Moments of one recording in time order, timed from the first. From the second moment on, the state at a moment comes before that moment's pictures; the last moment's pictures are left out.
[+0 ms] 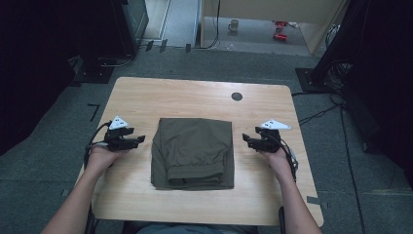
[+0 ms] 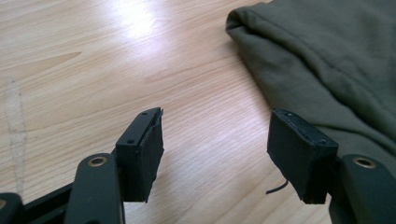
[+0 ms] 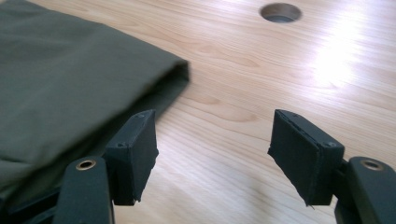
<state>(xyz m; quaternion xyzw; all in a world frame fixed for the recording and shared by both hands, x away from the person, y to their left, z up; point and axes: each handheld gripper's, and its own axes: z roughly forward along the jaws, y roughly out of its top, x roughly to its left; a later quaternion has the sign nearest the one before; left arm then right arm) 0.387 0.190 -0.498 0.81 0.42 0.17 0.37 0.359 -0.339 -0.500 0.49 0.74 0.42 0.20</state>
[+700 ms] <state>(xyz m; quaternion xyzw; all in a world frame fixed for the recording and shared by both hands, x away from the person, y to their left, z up) 0.397 0.213 -0.513 0.80 0.44 0.18 0.36 0.377 -0.376 -0.521 0.53 0.74 0.37 0.21</state>
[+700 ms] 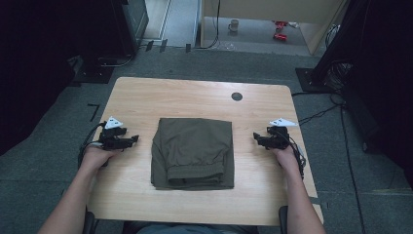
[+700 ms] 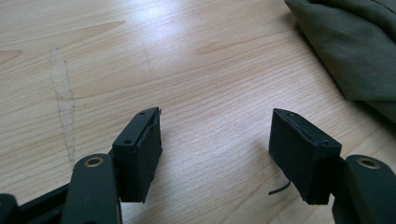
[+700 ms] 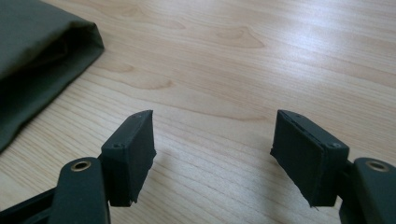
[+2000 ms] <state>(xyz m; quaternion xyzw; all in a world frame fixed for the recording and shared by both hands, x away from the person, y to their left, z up) 0.397 0.215 -0.517 0.80 0.44 0.19 0.36 0.380 -0.372 -0.524 0.54 0.74 0.34 0.22</state>
